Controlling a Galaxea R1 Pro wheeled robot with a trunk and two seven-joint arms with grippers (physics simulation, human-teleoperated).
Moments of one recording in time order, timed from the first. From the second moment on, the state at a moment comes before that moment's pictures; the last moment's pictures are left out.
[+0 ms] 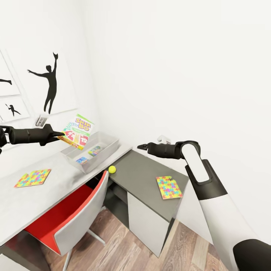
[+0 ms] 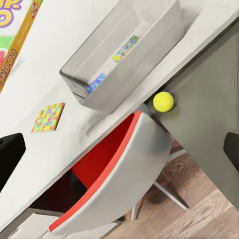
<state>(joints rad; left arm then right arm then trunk) -1.10 0.64 -0.19 -1.08 1.62 1.05 0.26 -0.92 0.00 0.23 -1.34 -1.05 1.05 -0.29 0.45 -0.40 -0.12</state>
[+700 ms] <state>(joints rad) -1.10 0.65 -0.19 -1.09 1.62 1.05 0.26 -0.92 0.00 0.23 -1.33 -1.04 1.05 -0.29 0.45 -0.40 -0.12</state>
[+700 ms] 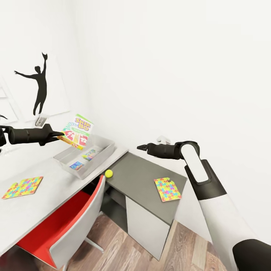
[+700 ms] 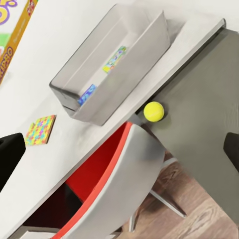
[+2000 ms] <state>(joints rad) -1.10 0.64 -0.21 -1.10 1.62 1.05 0.26 -0.92 0.00 0.23 -1.33 -1.05 1.05 -0.29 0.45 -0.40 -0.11</state>
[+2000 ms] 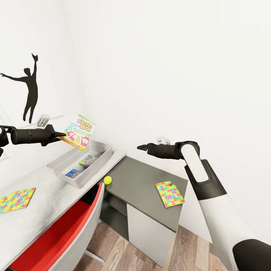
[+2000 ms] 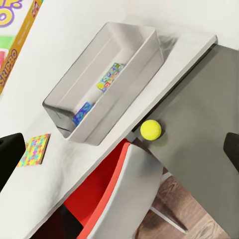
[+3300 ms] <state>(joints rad) -1.10 0.64 -0.24 -1.10 1.62 1.05 0.26 -0.92 0.00 0.23 -1.33 -1.05 1.05 -0.29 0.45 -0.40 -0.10</state>
